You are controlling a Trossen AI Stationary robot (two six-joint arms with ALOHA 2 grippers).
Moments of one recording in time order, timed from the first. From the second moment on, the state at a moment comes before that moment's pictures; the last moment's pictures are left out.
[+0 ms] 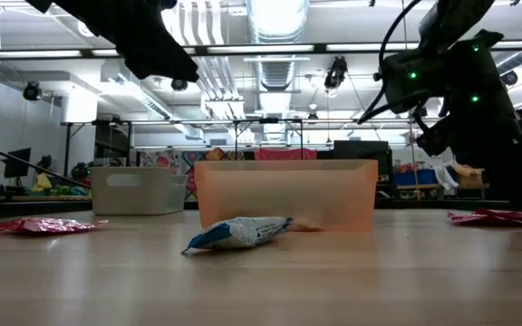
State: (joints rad) left arm -0.12 1.12 0.76 -0.20 -0.28 -0.17; right arm -0.07 1.47 0.77 -1.09 -0.09 0.73
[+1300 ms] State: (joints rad) left arm -0.12 1.19 0.77 -0.20 -0.33 -0.17; right arm -0.07 1.38 0.69 -0.93 -0.02 0.70
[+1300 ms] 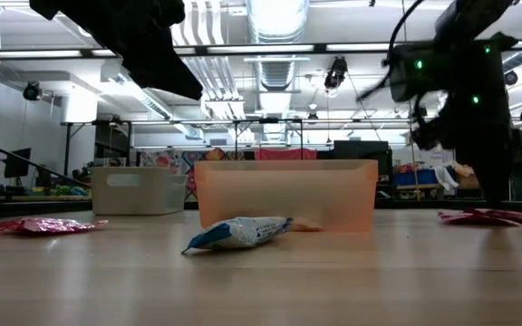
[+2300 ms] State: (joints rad) left arm -0.12 1.19 0.77 -0.19 -0.33 -0.17; right arm -0.07 1.33 0.74 -0.93 0.03 0.88
